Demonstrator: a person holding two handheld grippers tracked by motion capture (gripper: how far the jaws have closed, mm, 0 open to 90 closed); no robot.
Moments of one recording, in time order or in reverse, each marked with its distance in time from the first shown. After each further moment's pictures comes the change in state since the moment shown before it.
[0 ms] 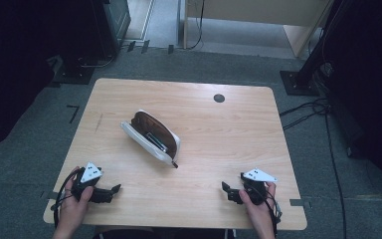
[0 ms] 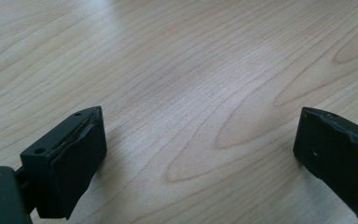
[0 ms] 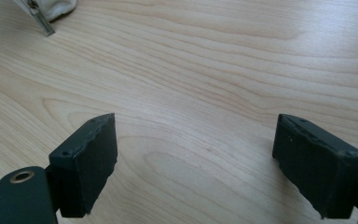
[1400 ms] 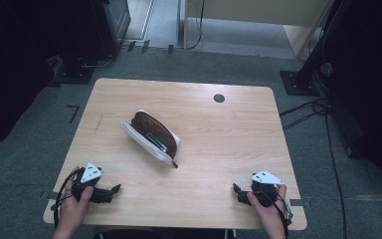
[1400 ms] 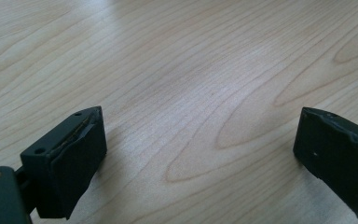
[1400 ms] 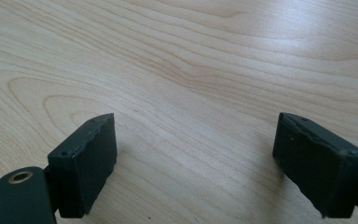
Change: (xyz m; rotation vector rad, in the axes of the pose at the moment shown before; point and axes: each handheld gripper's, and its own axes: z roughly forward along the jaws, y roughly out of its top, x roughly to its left) left arm 0.000 0.000 0.000 0.000 -0.002 0.001; right arm -0.021 -0.009 -0.013 0.049 -0.129 -0.097
